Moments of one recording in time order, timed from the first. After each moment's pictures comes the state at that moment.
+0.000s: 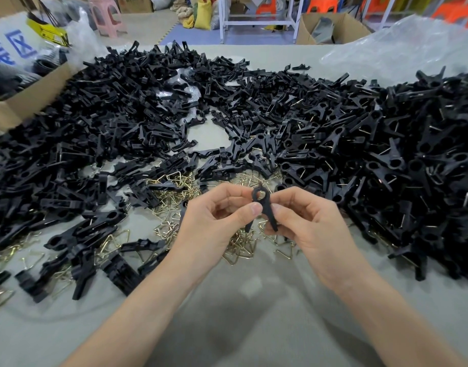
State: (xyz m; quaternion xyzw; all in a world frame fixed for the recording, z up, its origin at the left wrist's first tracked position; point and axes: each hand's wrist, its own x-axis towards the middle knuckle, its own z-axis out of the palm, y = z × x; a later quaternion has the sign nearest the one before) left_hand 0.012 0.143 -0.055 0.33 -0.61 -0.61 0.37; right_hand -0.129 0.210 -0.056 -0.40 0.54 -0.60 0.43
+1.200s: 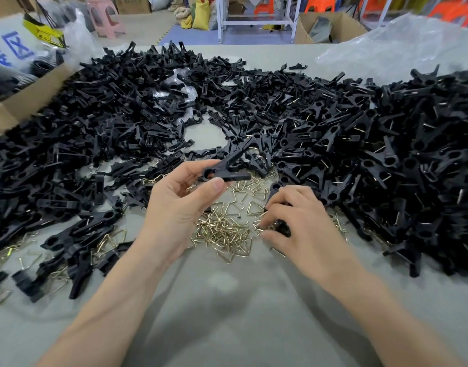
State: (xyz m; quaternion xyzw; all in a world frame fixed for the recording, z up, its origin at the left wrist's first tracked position) left_hand 0.025 0.118 -0.049 0.28 -0.48 -0.68 0.47; right_hand -0.144 0.209 -0.069 -0.67 0.69 -0.25 0.10
